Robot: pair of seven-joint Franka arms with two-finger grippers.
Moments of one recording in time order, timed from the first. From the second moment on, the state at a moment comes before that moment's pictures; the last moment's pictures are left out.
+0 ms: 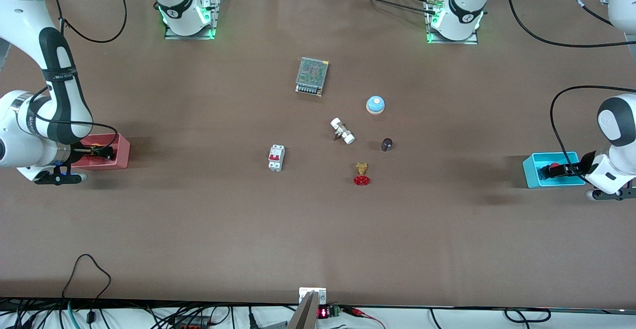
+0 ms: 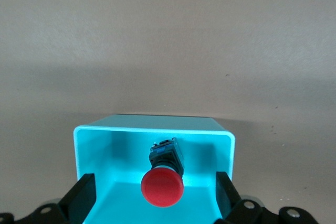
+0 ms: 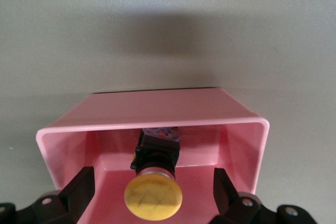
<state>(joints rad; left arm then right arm) 0.35 0.57 -0.02 -1.69 0.12 2.21 0.17 -0.13 0.58 -0.15 -1.74 -0.08 2.07 -0.26</state>
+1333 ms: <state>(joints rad) 0.37 0.65 -0.02 -1.70 0.12 2.27 0.18 -0.13 0.59 -0.15 -1.76 -0.08 2.07 -0.29</state>
